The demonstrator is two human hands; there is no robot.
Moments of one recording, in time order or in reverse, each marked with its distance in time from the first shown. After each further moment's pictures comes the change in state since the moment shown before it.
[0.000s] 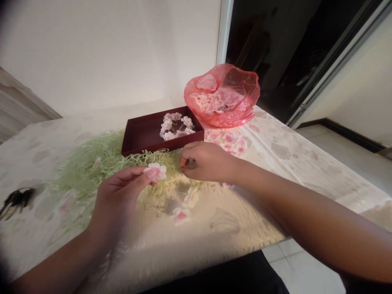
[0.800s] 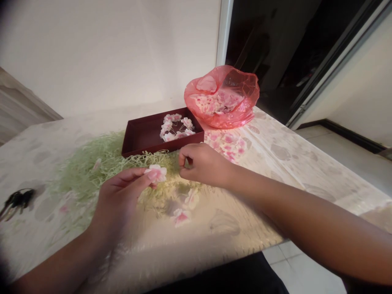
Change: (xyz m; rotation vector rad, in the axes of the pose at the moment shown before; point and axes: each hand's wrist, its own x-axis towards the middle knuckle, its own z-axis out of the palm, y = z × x) left_hand 0.001 0.002 0.001 -0.046 -0.029 -0.048; right_hand 0.000 -0.003 0.013 0.121 0.165 0.079
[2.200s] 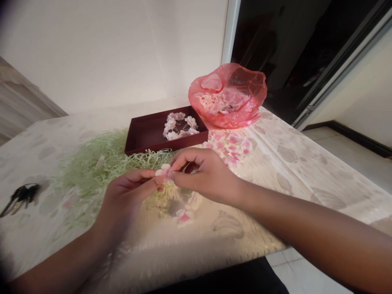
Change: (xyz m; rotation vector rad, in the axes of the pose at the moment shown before) left_hand -0.003 -0.003 0.001 -0.079 -0.099 -0.066; right_hand -0.016 -0.036 0.008 0.681 0.092 0.172
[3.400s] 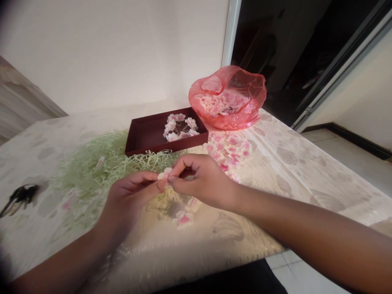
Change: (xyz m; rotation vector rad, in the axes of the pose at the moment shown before) left_hand -0.001 -0.001 0.001 0.002 -0.033 -0.013; right_hand -0.002 0.014 0.003 -0.022 -0.017 0.067
